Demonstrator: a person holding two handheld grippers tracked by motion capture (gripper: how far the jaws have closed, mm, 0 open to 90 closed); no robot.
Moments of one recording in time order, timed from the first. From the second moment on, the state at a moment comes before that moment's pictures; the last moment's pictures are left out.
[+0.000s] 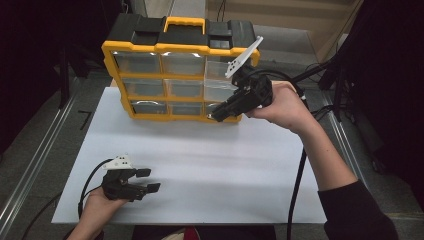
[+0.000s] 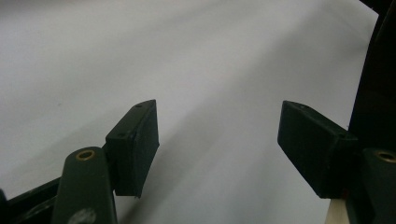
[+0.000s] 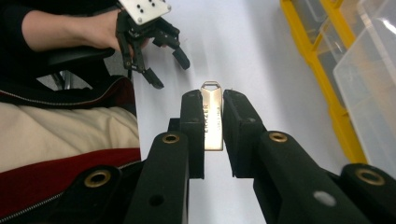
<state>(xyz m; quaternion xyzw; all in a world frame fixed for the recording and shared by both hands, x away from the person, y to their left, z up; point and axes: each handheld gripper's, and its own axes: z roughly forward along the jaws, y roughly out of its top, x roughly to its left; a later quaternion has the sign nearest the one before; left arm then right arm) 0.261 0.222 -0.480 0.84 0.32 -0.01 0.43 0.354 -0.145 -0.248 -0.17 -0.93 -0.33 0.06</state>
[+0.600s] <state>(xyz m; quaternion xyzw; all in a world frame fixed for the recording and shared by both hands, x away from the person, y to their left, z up) 0.261 0.222 -0.480 0.84 0.32 -0.01 0.43 0.380 -0.163 -0.206 -0.19 -0.92 -0.34 0.04</state>
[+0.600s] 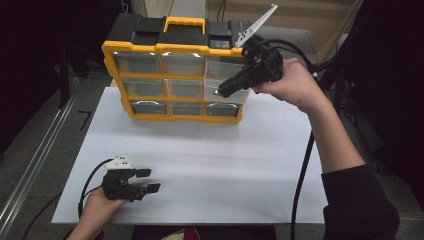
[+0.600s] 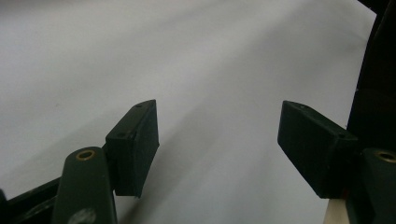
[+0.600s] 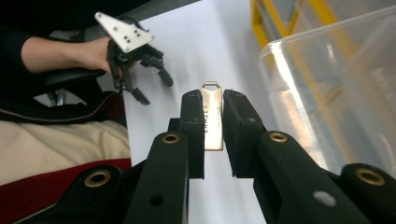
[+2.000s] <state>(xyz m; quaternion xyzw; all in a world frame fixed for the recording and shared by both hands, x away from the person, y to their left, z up) 0.260 0.221 -0.480 0.84 0.32 -0.02 0.44 0.438 -0.165 -0.231 -0.30 -0.90 -0.32 0.00</state>
